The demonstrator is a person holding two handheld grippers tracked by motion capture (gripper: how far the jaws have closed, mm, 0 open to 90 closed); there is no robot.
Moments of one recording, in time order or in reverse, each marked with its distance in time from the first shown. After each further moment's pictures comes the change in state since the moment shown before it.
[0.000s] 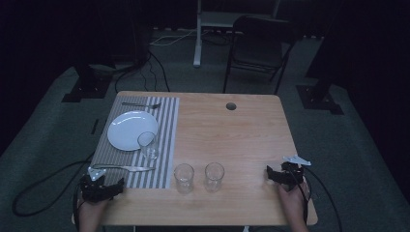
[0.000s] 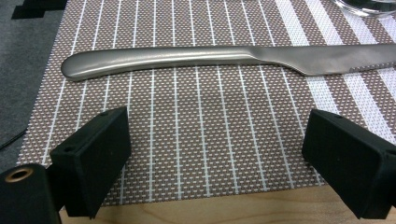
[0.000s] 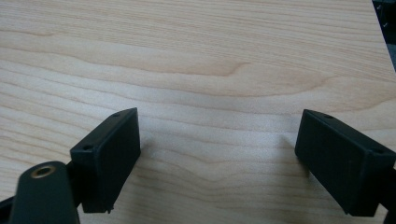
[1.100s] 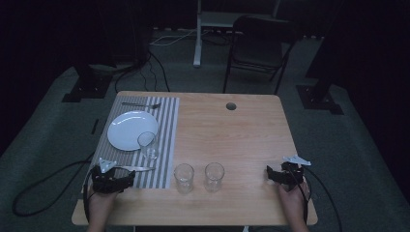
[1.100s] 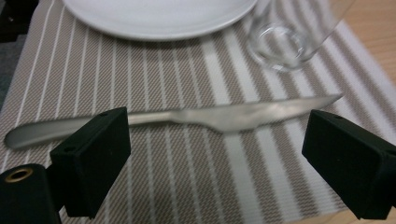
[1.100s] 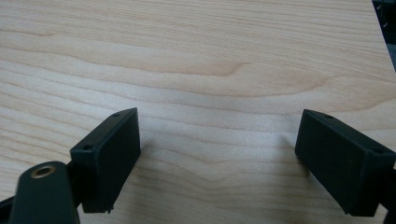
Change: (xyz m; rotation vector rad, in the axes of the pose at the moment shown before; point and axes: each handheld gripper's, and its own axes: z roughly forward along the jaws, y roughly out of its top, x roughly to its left) left arm -0.031 0.031 -0.009 -0.040 -0.070 0.034; right arm 0.000 0.000 0.000 0.000 0.000 0.000
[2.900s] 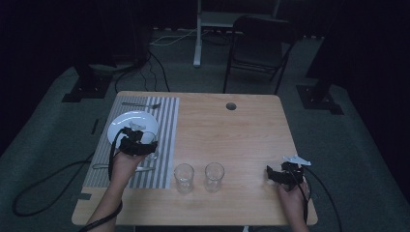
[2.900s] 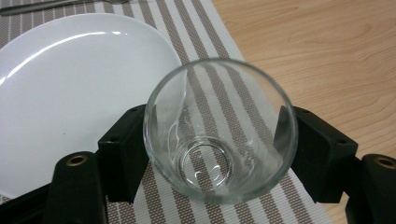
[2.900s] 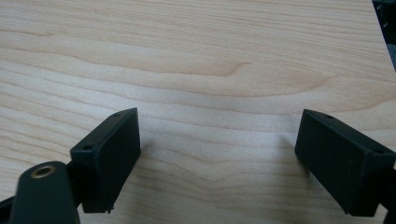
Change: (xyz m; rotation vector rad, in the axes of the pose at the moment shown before) left arm -0.052 0.119 0.039 0.068 -0.106 0.140; right arm 0.000 0.000 0.000 -0.001 0.000 -0.002
